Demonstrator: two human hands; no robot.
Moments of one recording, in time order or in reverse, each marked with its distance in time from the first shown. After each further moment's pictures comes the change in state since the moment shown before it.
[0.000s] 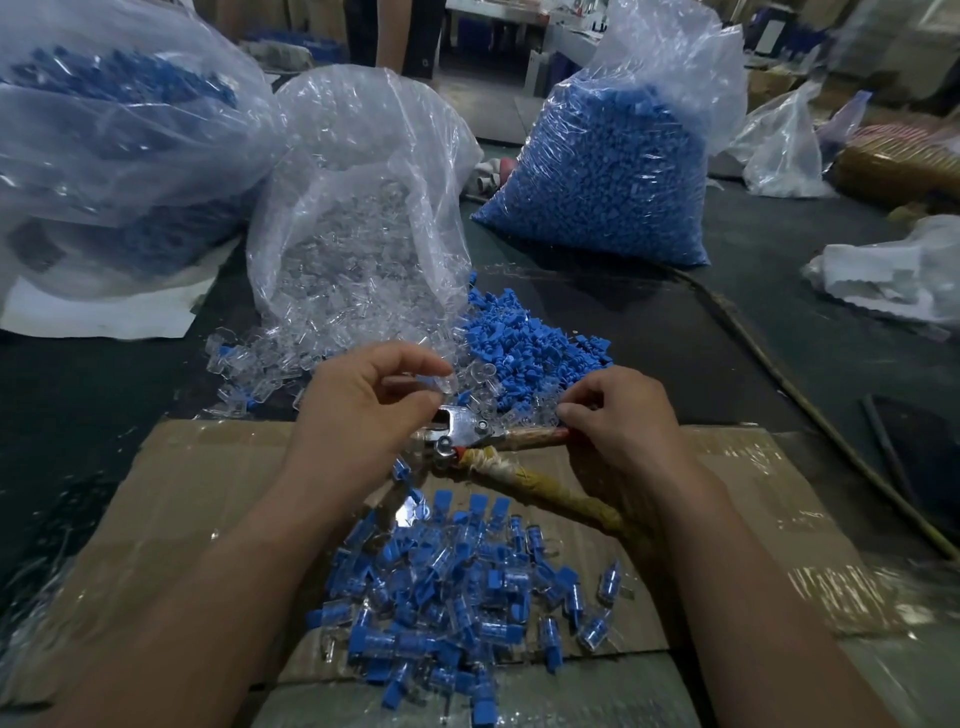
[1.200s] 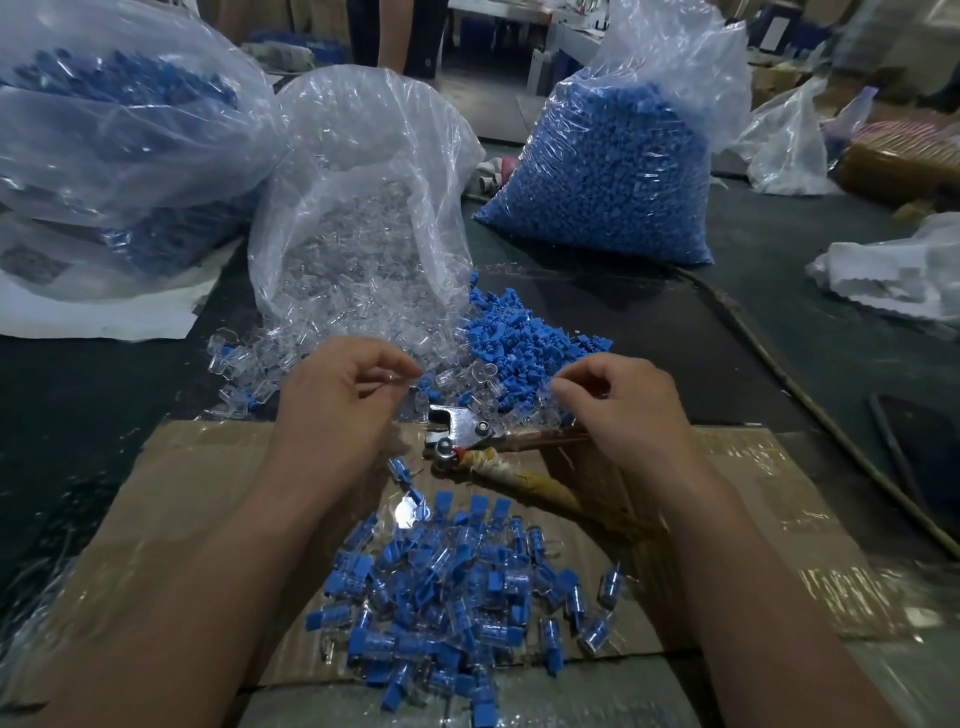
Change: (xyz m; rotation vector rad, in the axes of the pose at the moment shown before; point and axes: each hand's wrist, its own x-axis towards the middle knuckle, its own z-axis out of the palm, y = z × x) left_hand 0.010 -0.017 -0.007 0.142 0.128 0.014; right_hand -0.014 -0.017 -0.012 0.217 0.048 -0.083
